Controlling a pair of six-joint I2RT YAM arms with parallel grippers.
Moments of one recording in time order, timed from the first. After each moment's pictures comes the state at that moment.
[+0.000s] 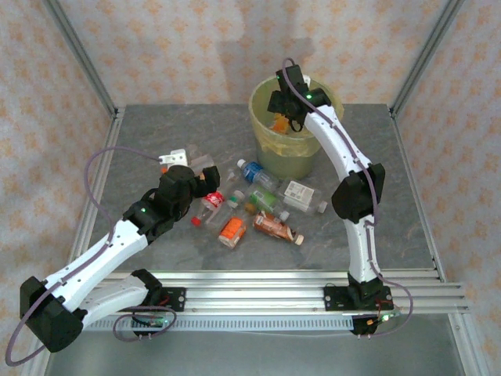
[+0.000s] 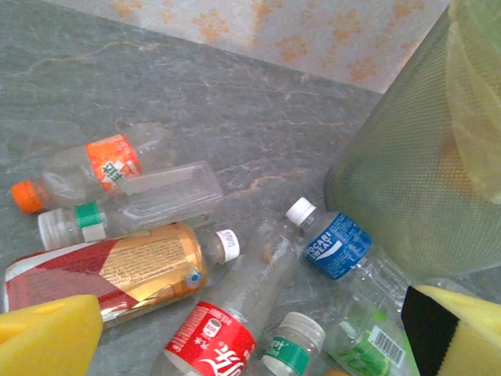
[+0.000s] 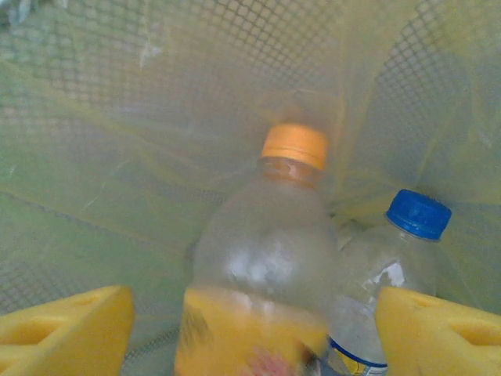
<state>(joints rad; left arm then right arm) -0.57 0.99 0.82 -0.37 -0.43 -0.59 0.43 2.17 2.32 -0.95 0.26 0.57</state>
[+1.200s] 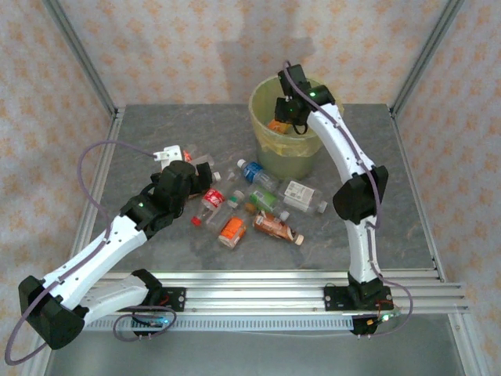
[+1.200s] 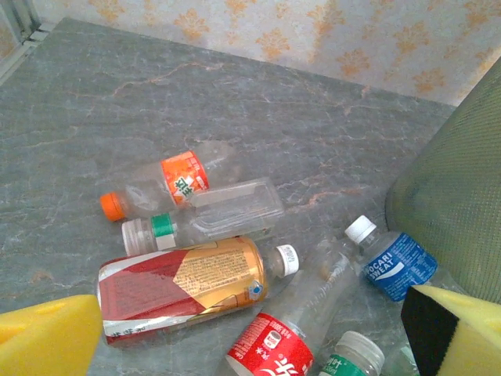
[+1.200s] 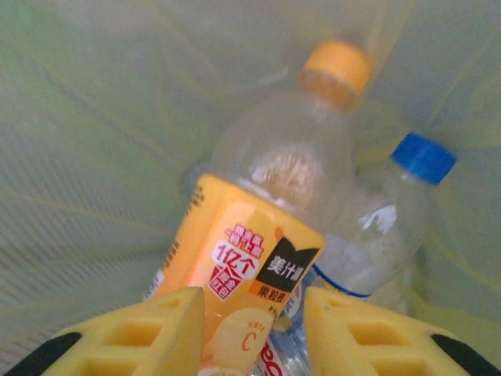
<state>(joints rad) -0.57 1.01 0.91 -0.52 -0.57 -0.58 0.42 2.17 2.35 -1.13 0.14 0.46</state>
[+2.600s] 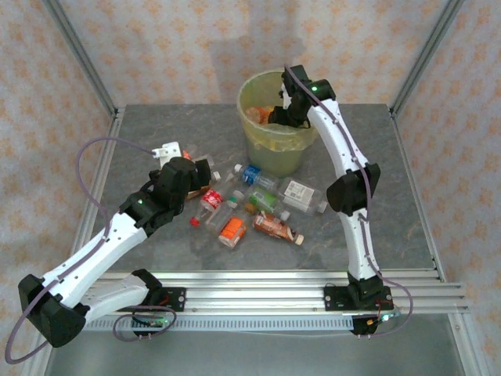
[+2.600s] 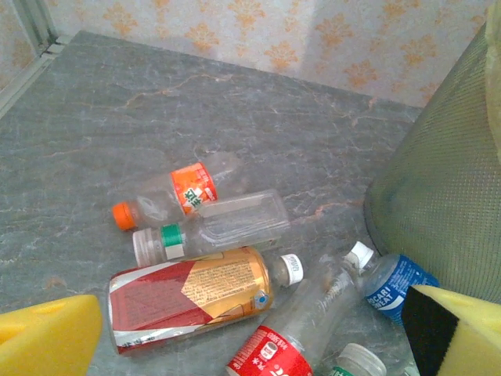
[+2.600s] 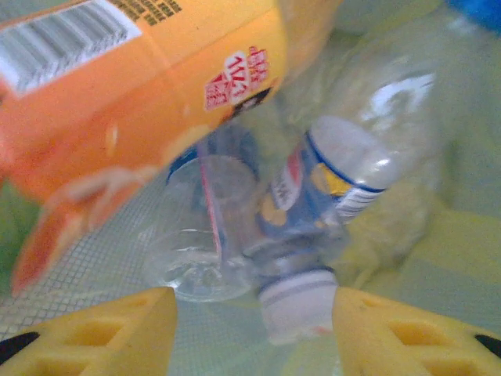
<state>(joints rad) -0.57 1.03 0.96 -0.55 -0.60 -0.58 0.39 2.30 2.60 -1.39 -0.10 0.31</state>
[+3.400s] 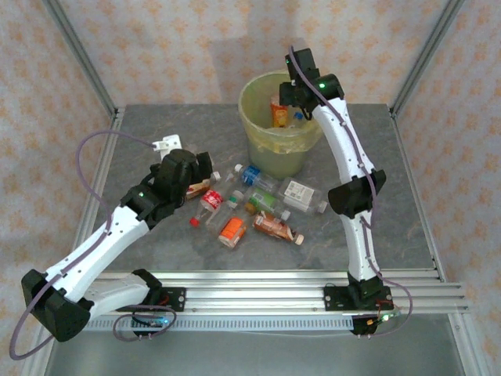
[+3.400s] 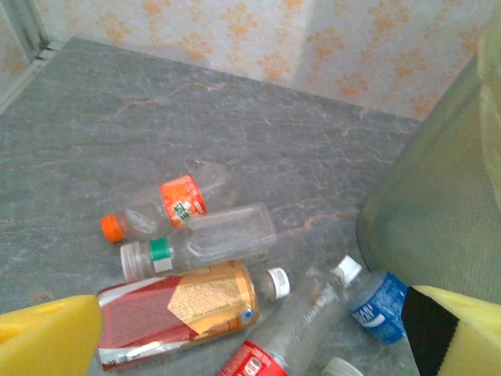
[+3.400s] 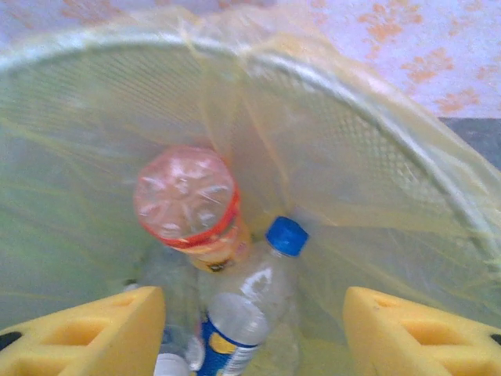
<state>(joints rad) -0.53 1.09 1.04 -0.56 -0.57 -0.58 0.40 2.25 2.70 -1.20 0.25 0.26</state>
